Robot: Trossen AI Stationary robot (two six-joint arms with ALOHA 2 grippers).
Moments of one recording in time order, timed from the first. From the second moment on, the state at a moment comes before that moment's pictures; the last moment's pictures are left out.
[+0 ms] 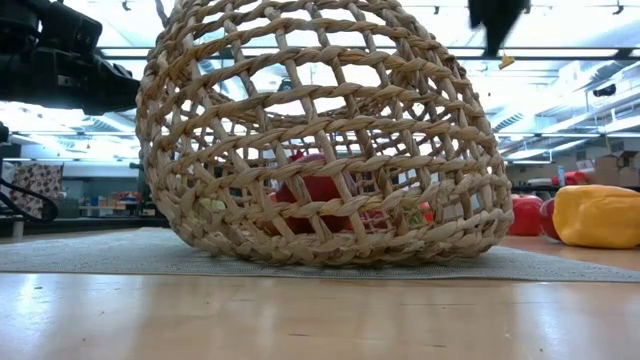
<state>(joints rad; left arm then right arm) -0.09 0.08 0.01 0.07 -0.31 0.30 0.20 1.57 1.67 -1.57 0.16 0.88</state>
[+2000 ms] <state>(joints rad) -0.09 0.08 0.01 0.07 -0.31 0.30 0.15 1.41 0.75 -1.08 0.11 0.73</state>
